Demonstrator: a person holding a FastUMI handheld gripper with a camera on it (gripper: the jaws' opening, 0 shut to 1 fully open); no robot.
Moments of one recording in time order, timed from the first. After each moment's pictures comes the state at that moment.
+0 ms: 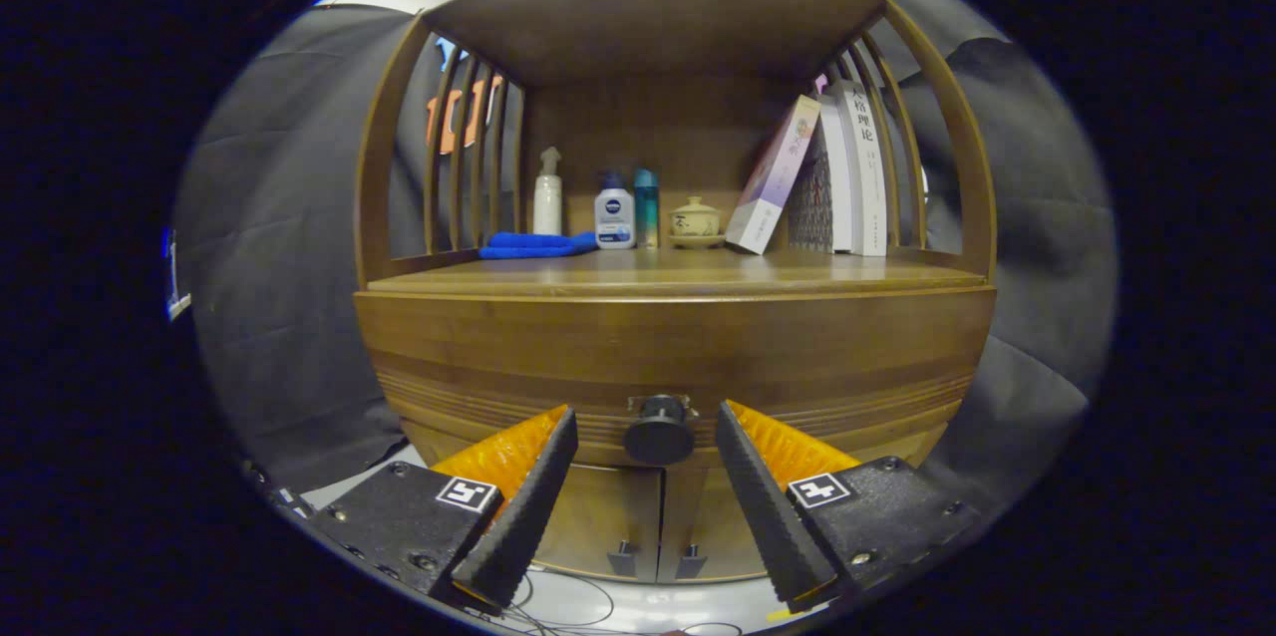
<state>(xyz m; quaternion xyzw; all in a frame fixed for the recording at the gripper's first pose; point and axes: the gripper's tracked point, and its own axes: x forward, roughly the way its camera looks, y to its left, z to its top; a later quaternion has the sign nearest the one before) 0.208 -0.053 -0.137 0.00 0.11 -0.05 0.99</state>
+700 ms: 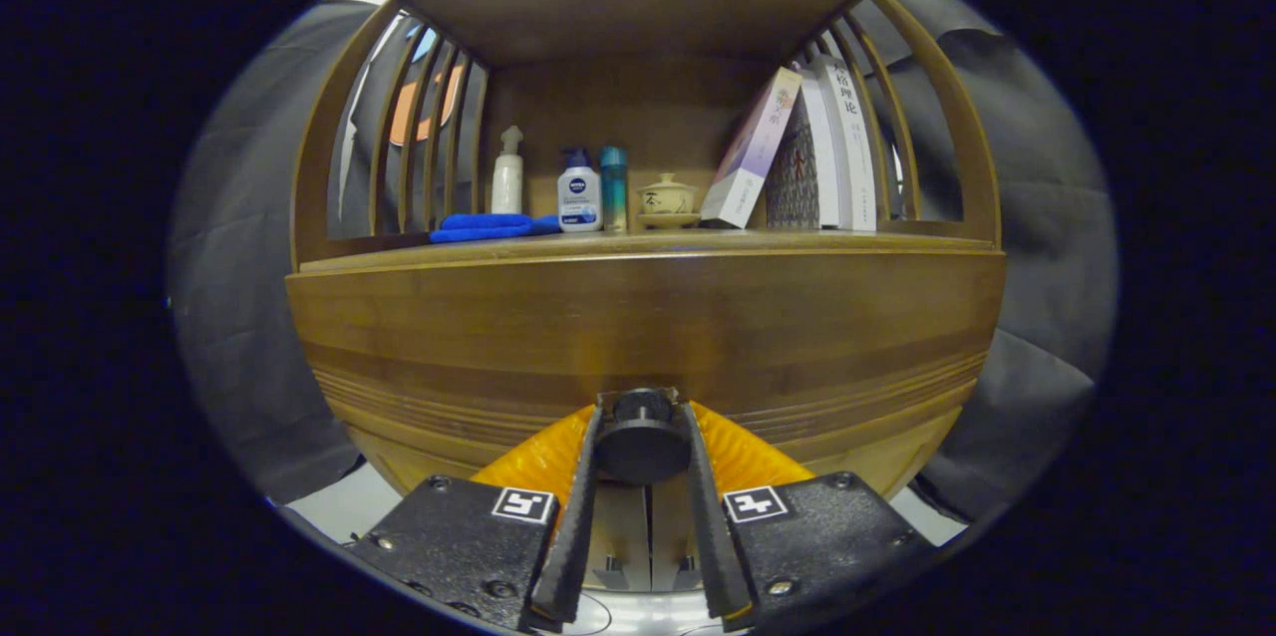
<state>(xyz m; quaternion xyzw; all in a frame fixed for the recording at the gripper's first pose) 0.238 -0.063 -0.159 0.01 0.10 -0.09 0.99</state>
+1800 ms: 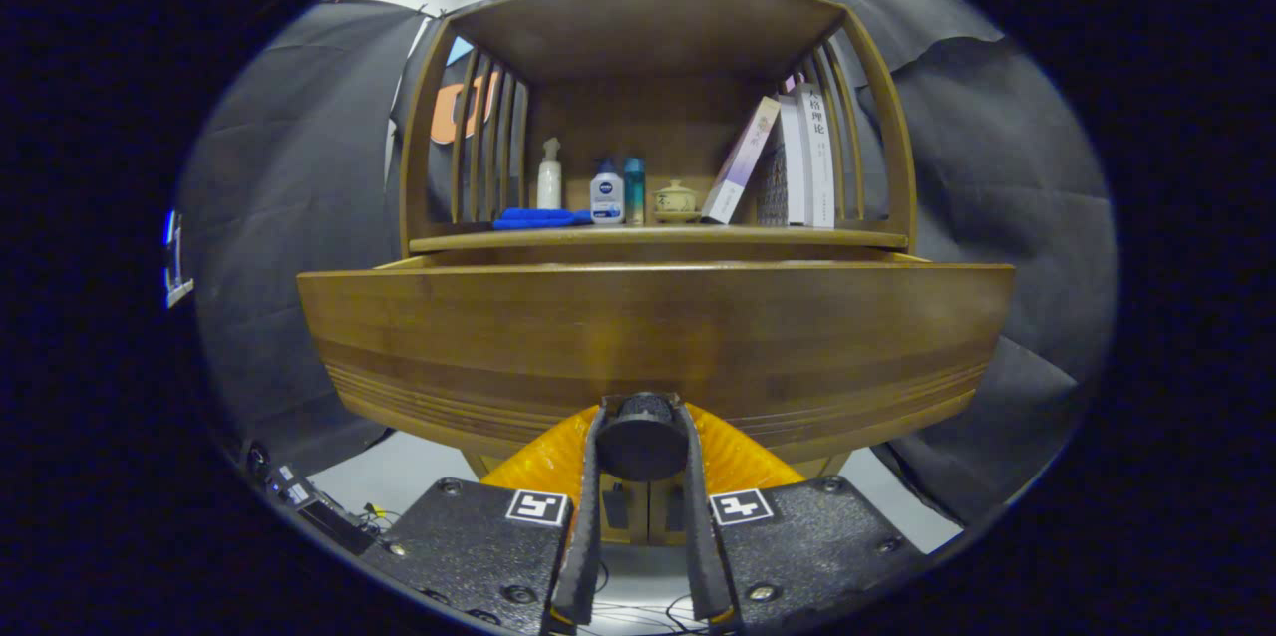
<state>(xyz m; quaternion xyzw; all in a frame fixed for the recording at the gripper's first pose) 0.088 -0.042 -0.161 -0.01 0.12 -0.06 0.99</state>
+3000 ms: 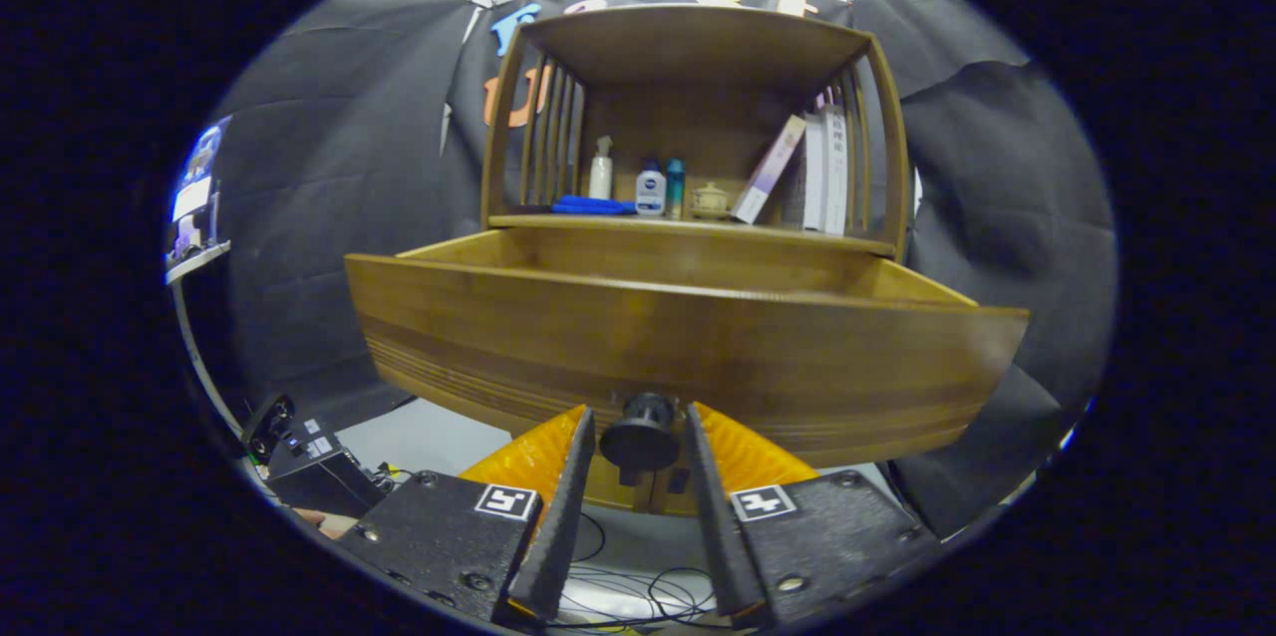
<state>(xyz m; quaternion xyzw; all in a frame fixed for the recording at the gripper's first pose) -0.002 -0.020 -0.139 -0.05 0.13 0.00 0.99</state>
